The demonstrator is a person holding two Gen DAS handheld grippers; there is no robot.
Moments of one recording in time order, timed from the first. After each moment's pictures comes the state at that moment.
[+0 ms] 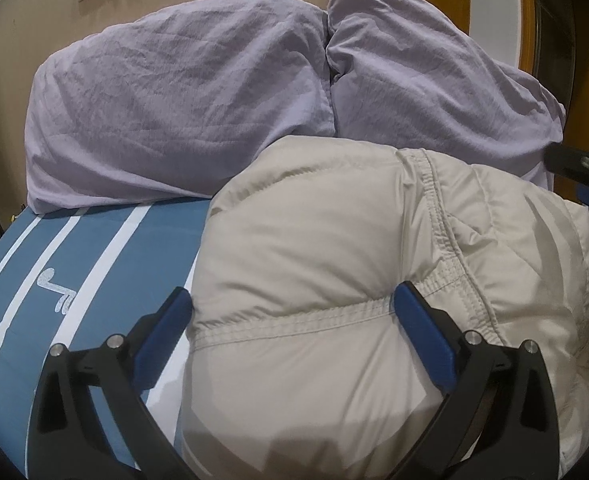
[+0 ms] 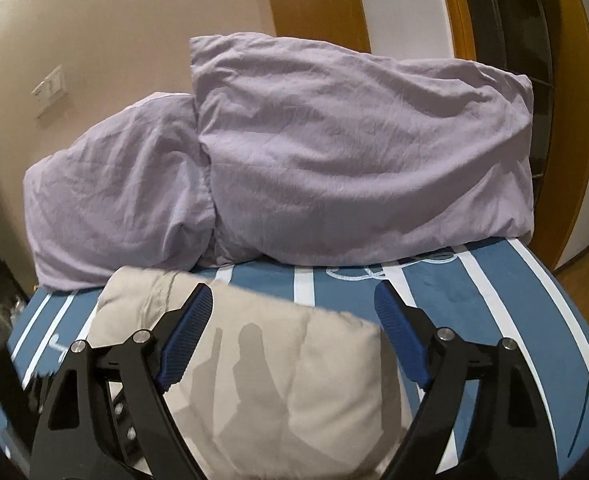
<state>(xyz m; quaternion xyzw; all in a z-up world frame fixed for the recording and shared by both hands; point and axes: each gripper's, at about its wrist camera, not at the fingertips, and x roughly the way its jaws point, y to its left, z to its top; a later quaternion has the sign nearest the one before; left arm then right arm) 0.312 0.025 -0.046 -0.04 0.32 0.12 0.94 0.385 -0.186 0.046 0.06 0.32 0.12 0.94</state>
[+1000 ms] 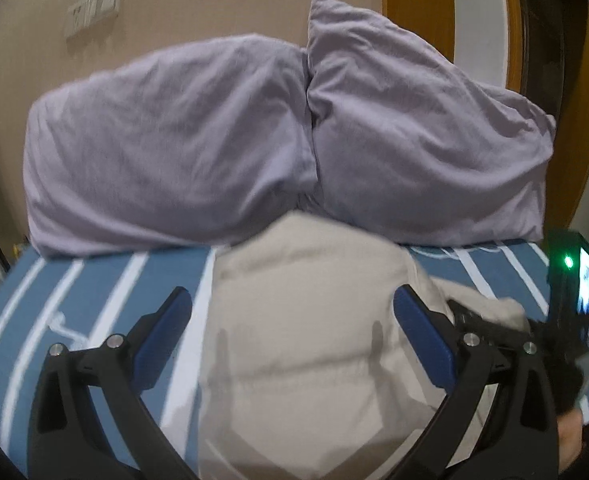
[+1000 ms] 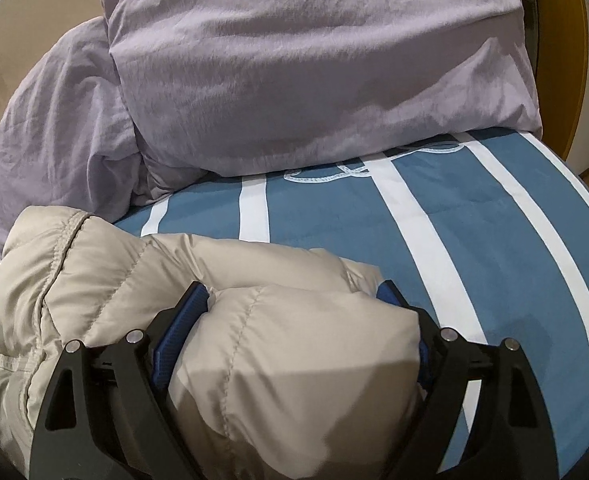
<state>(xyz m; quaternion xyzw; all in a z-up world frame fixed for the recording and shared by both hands) 0.333 0.004 0.002 -0.01 0.29 0.12 0.95 0.426 -0.197 -0.060 0.10 0.44 0.08 0.89</state>
